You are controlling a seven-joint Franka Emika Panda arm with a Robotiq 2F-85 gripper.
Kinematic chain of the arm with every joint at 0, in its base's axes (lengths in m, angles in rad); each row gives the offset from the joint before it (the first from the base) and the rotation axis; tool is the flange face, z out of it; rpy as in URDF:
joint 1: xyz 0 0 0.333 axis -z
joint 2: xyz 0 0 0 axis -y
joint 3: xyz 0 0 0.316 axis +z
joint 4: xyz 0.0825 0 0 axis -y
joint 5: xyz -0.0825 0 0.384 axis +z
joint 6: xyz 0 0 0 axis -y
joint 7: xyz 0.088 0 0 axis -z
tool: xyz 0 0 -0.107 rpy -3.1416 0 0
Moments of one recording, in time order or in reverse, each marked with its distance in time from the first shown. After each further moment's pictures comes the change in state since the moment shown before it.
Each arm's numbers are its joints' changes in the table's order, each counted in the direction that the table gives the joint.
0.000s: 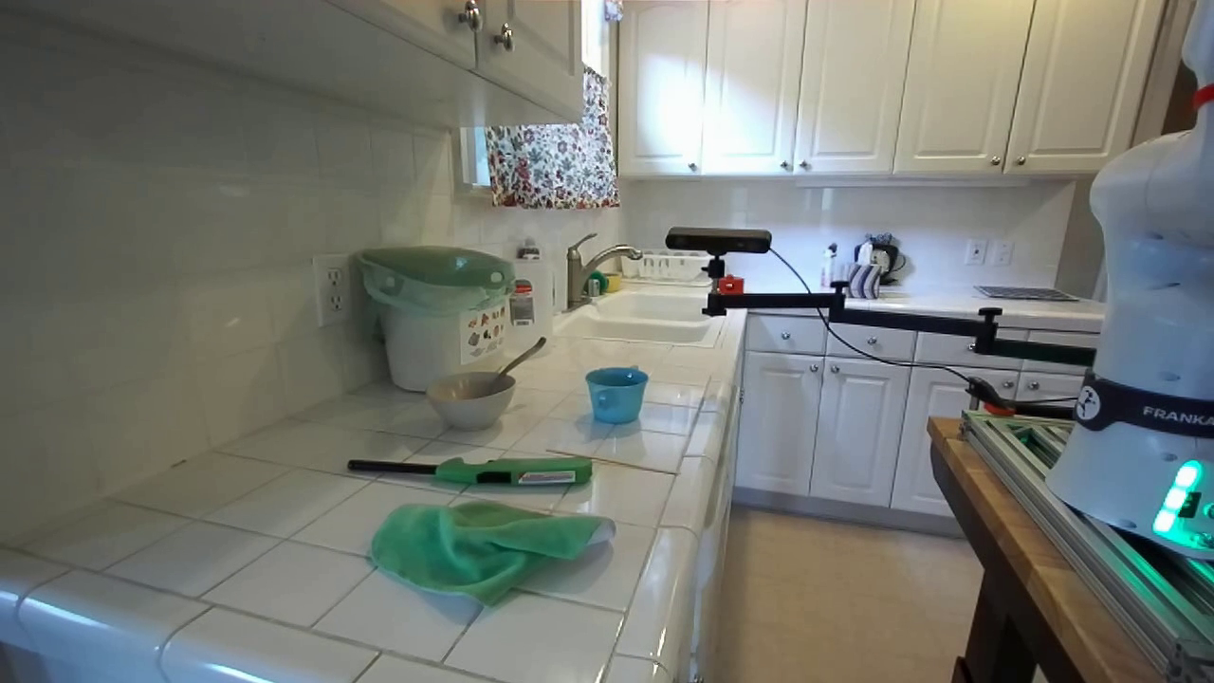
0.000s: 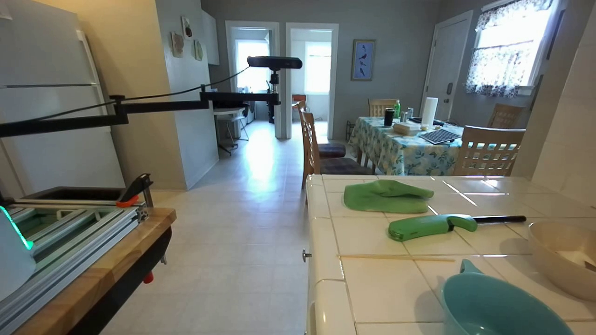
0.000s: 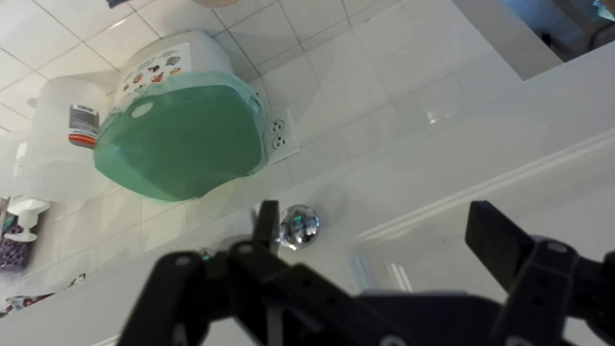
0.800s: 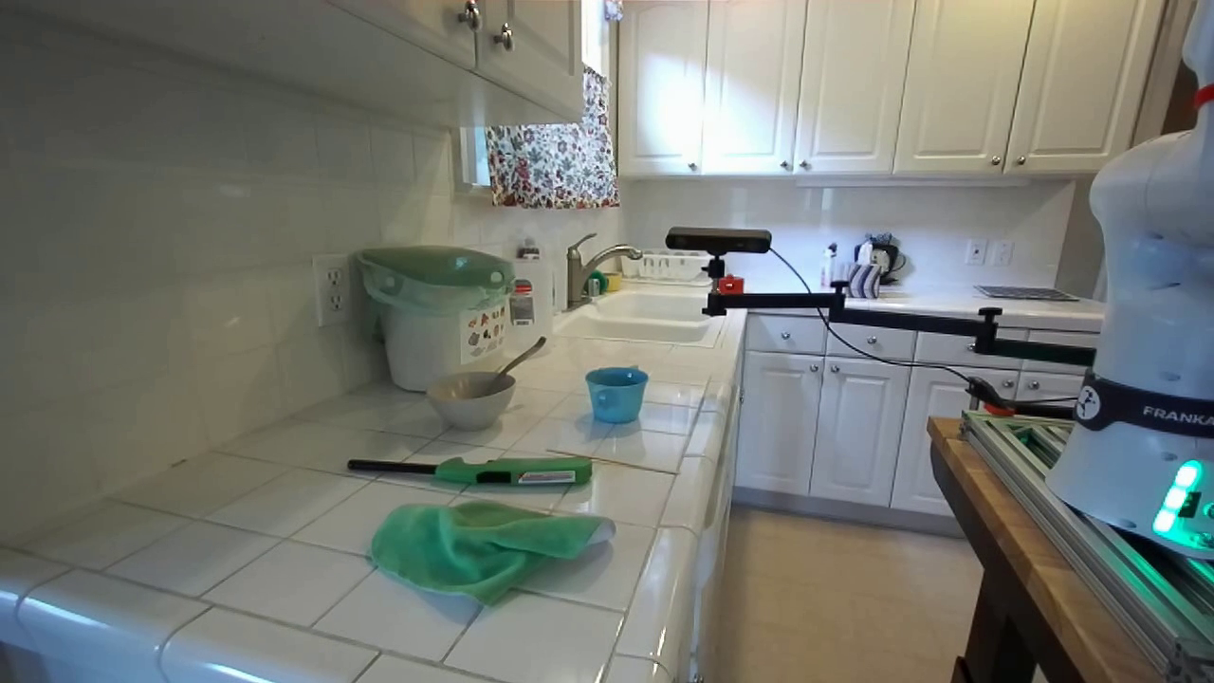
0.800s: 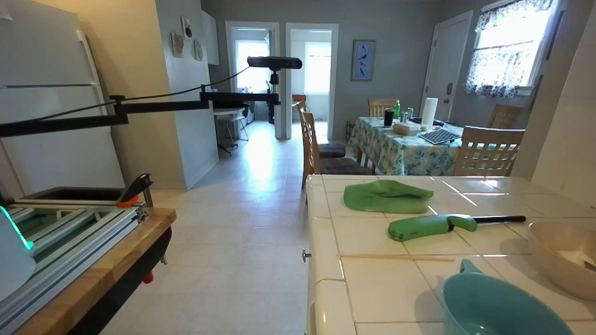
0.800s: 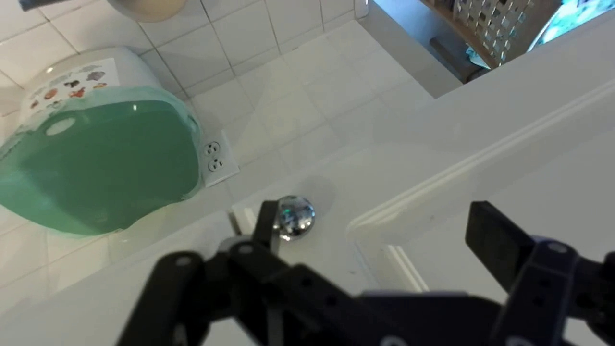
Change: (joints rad) arm -0.003 0.003 -0.113 -0.001 0.474 0.004 -0.472
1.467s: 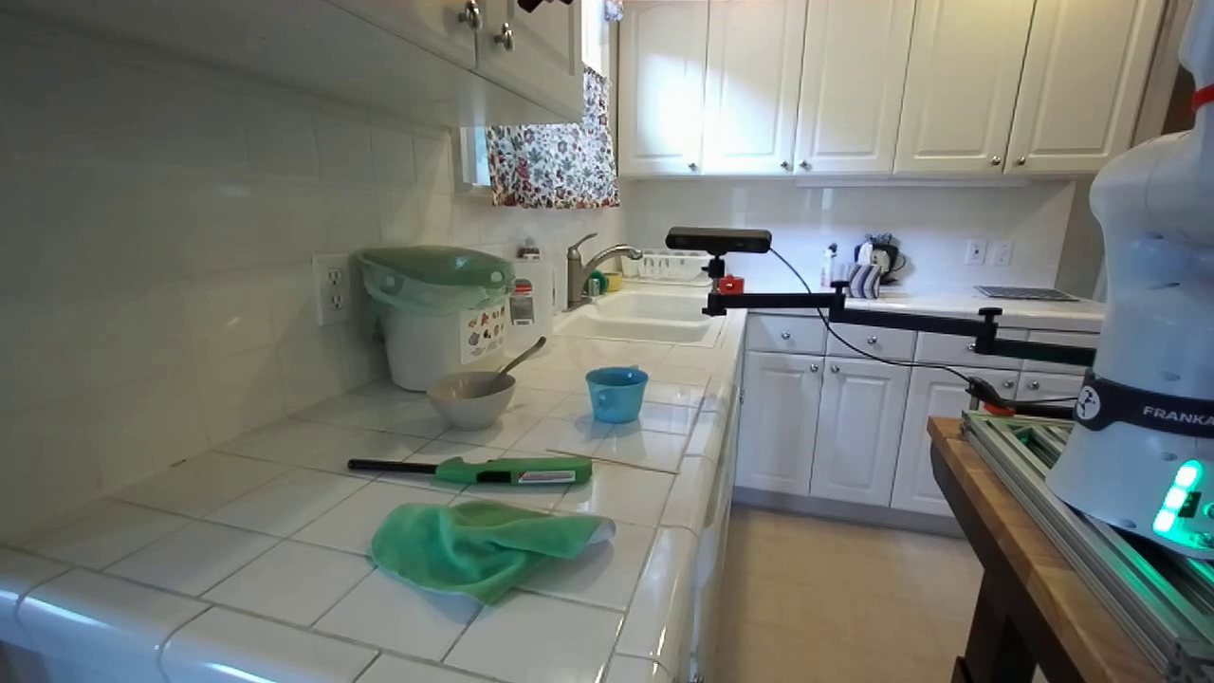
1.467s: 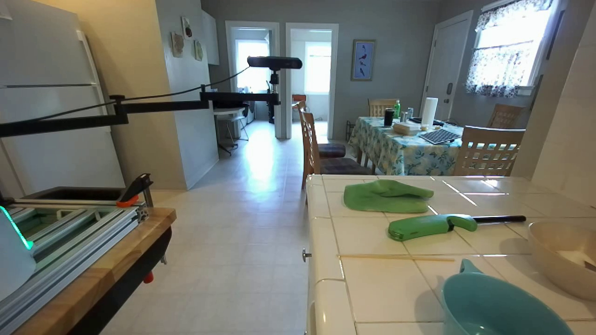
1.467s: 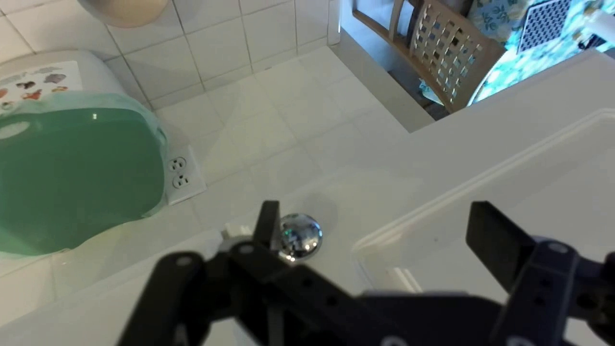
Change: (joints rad) arm 0.000 -0.022 -0.053 0.001 0.216 -0.059 -0.281
